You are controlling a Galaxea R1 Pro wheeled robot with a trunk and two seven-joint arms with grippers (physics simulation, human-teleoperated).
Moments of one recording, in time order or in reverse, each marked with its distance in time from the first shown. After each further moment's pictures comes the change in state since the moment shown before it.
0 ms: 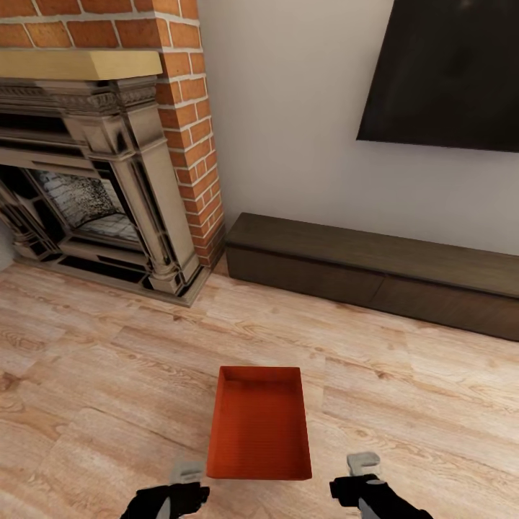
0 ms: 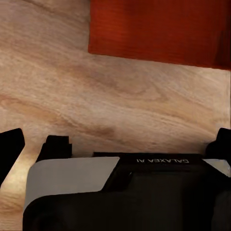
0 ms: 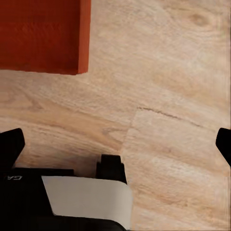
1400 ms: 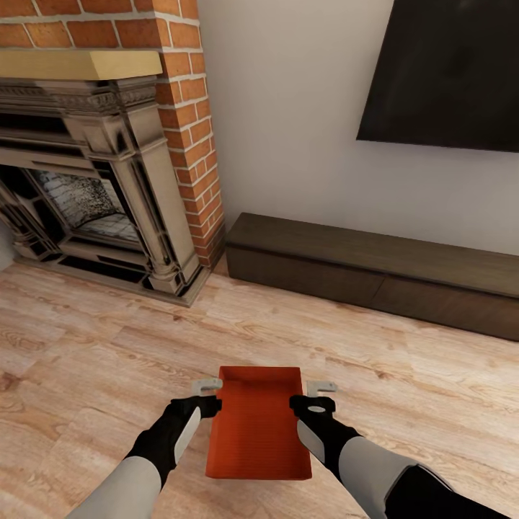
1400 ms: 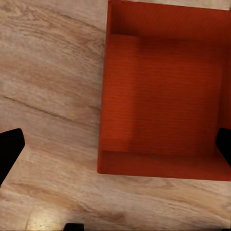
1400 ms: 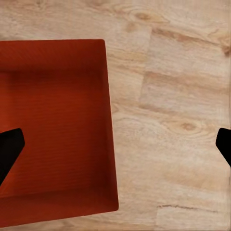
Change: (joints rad) left arm -0.312 -0.075 -0.011 0.053 -0.052 0.020 0.180; right arm -0.325 0.272 0.009 0.240 -0.061 -0.217 -0.265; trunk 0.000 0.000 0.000
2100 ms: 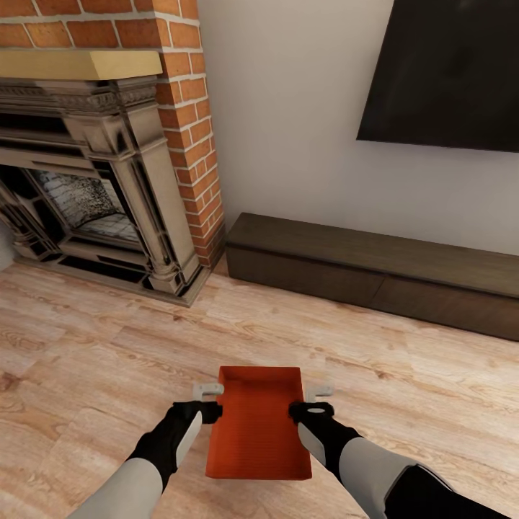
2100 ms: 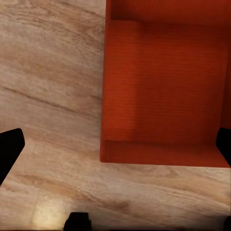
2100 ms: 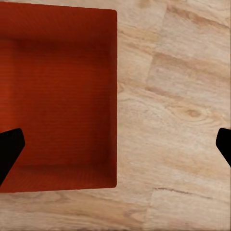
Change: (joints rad) left arm 0.000 -0.006 0.000 0.034 -0.023 0.011 0.002; right arm 0.000 0.000 0.004 0.018 0.034 0.094 0.055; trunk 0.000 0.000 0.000
